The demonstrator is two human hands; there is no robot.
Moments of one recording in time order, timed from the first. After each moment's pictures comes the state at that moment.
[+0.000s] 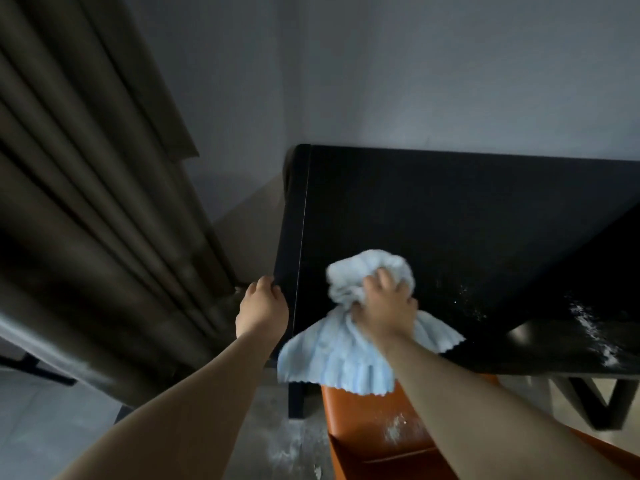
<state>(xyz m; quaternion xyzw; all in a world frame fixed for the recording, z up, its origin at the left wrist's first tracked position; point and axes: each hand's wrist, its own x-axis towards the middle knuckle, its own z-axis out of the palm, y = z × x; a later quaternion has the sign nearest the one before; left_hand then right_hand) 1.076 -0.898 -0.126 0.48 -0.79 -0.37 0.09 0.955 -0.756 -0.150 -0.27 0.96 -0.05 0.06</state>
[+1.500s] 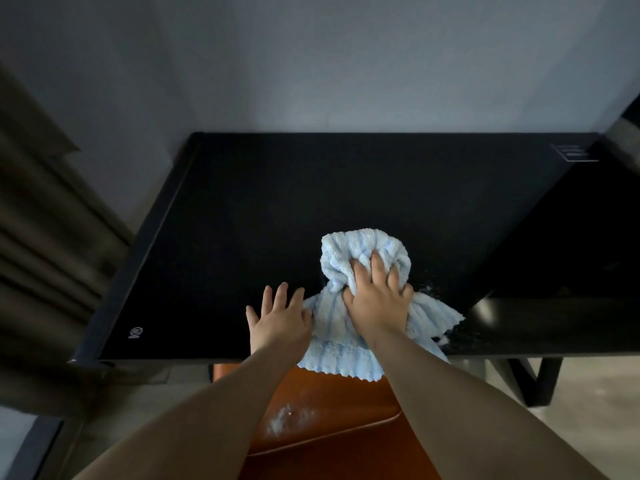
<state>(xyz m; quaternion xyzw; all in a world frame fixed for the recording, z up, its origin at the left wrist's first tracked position) 0.915 -0.654 -0.159 0.35 -0.91 -0.21 -0.09 0.796 -0.549 -0.178 -0.27 0.96 -0.06 0.02</state>
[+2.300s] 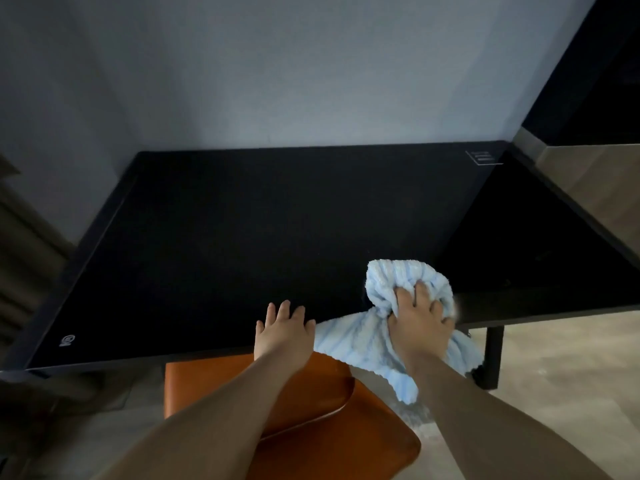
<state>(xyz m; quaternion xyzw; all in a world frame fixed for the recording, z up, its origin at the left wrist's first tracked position) 0.878 -0.547 -0.145 0.28 -0.92 -0.23 -0.16 0.768 -0.371 -0.162 -0.13 0.99 -0.01 0.03</state>
